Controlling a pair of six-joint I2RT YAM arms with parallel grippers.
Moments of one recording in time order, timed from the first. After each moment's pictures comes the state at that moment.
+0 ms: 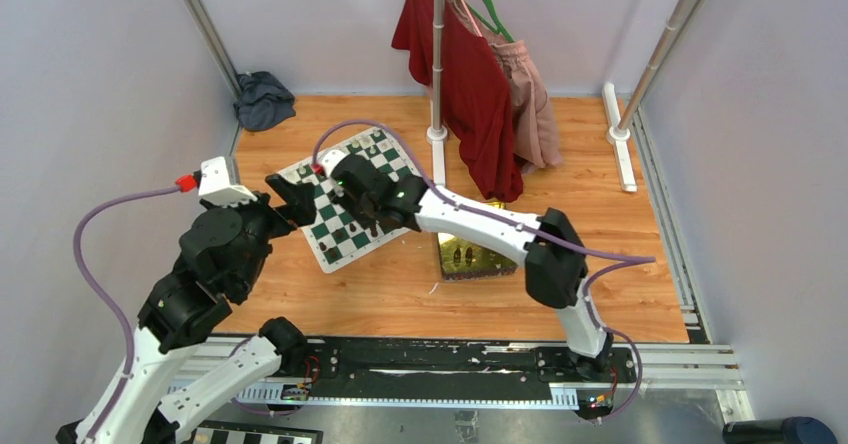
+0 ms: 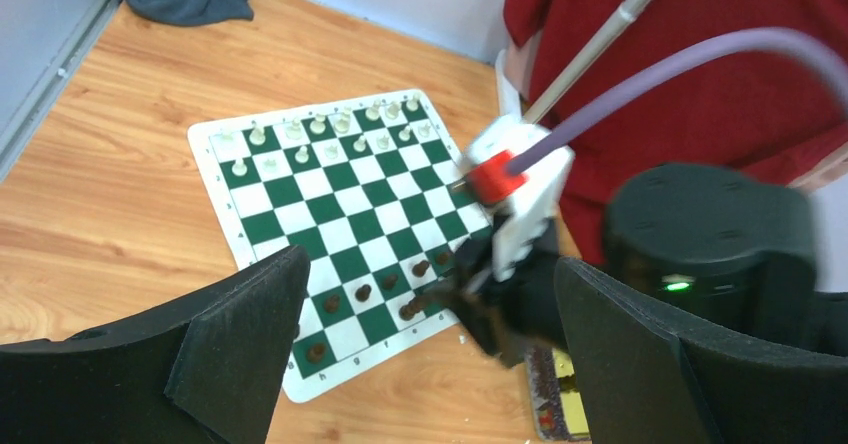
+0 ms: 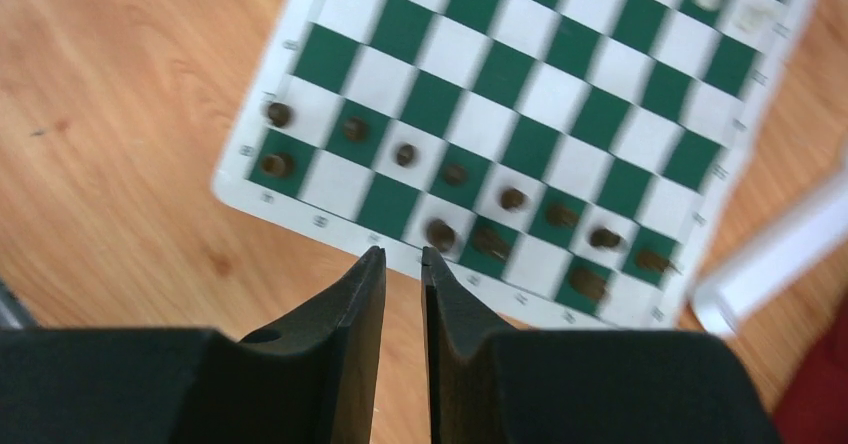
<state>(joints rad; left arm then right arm) -0.67 0.53 1.07 -0.70 -0.63 -0.50 1.12 2.10 1.94 -0.56 0.15 0.01</state>
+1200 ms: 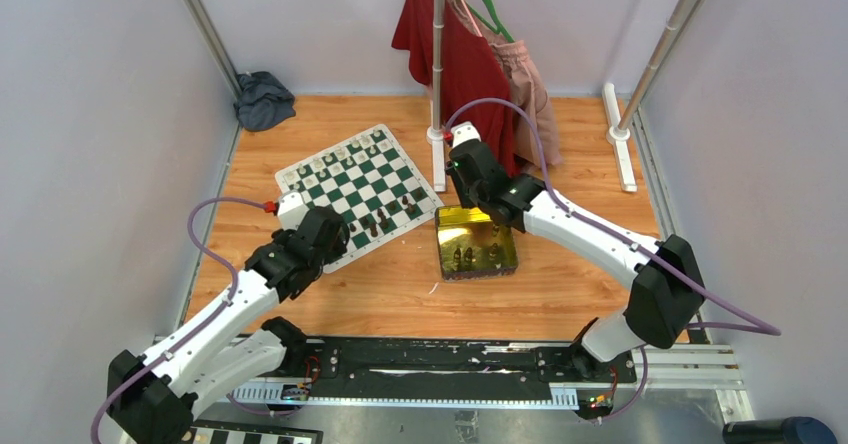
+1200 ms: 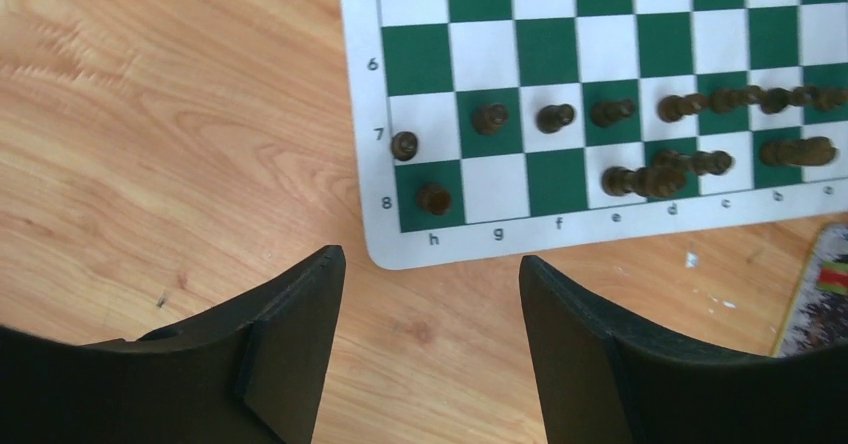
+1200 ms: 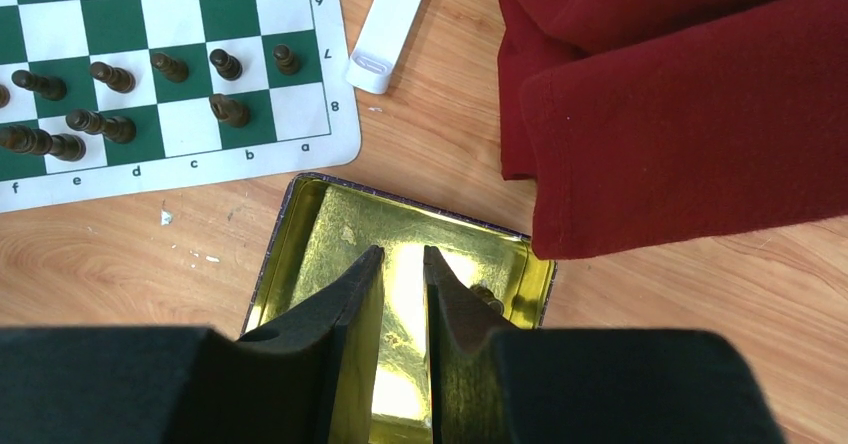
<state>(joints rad) -0.59 0.84 0.63 -0.71 -0.61 -0.89 0.79 1.49 1.22 -0.43 0.37 0.14</state>
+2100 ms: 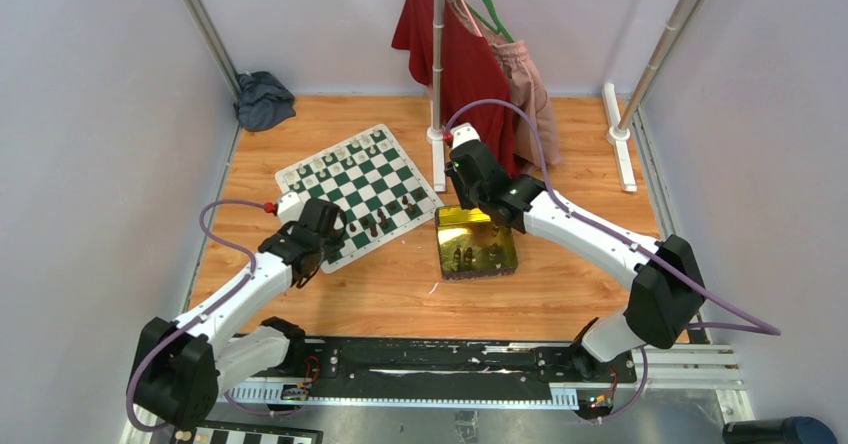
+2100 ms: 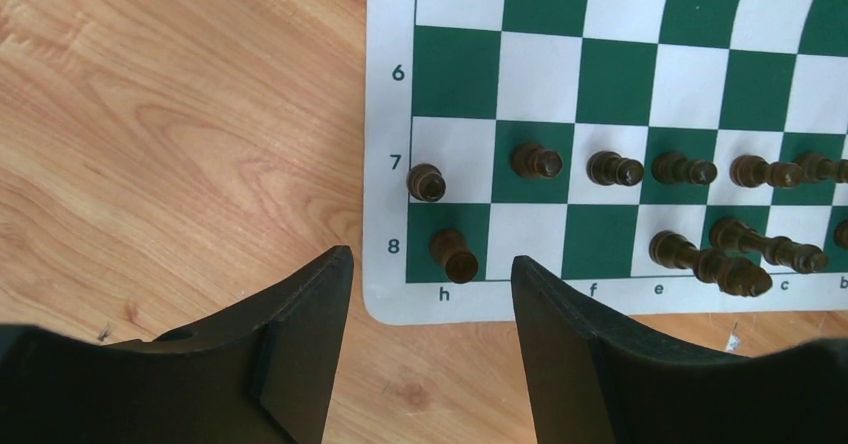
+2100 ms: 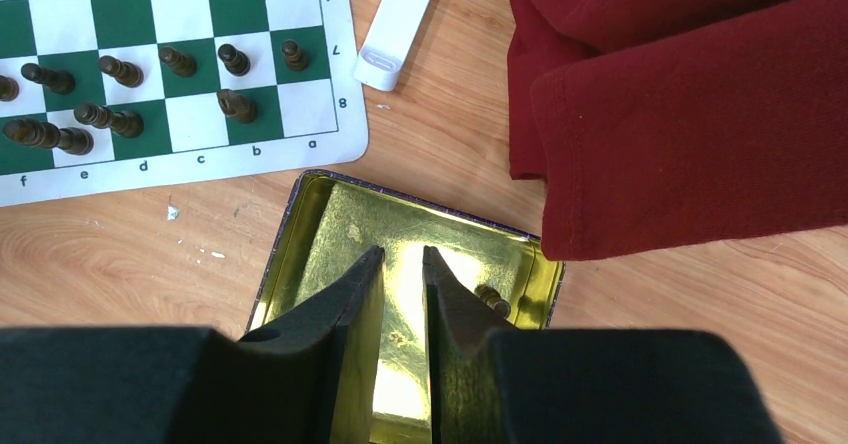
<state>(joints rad) -0.40 1.01 0.54 -0.52 -0.50 -0.91 0.78 1.48 1.20 -0.42 0.35 0.14</state>
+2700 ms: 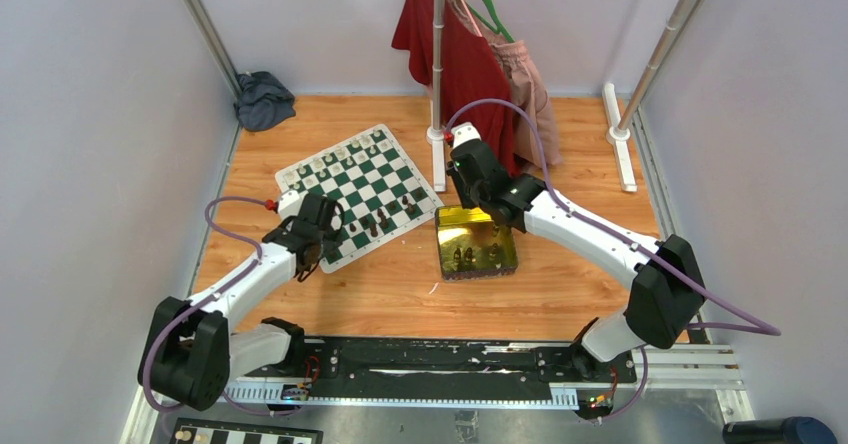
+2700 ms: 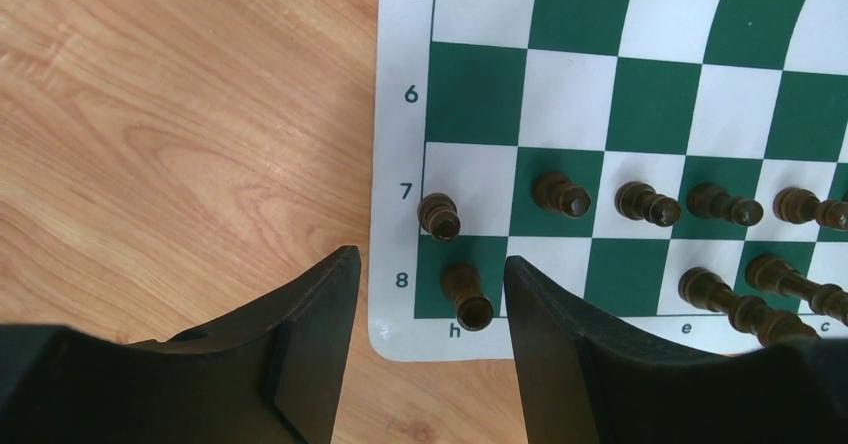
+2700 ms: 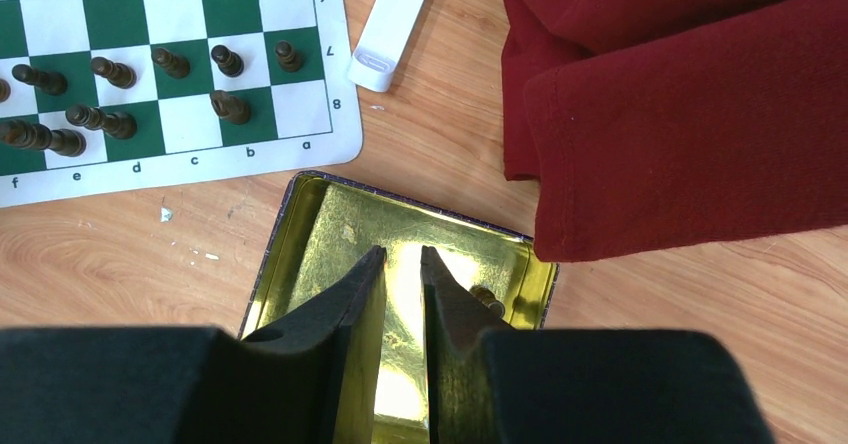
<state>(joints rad) -0.32 1.12 0.54 -0.44 -0.45 -0.87 0.78 1.48 1.20 -0.42 0.35 0.13</state>
